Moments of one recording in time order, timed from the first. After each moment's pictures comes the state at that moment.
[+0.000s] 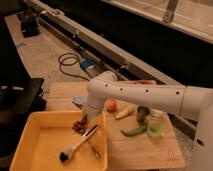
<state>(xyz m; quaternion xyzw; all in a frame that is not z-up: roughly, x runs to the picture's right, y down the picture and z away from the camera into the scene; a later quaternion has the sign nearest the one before) -0.092 0.154 0.720 -0.29 -0.29 -0.26 0.88</state>
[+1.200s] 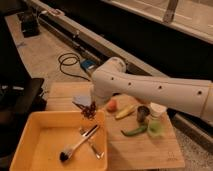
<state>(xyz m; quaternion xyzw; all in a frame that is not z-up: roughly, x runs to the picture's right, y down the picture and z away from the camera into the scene) -0.029 0.070 0.696 -0.20 -0.18 -0.24 0.93</state>
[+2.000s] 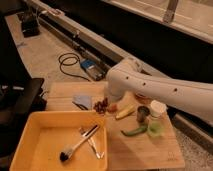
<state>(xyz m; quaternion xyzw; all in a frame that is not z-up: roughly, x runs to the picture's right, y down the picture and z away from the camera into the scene) 0.018 0.062 0.708 -0.20 -0.15 -0.19 0.95</state>
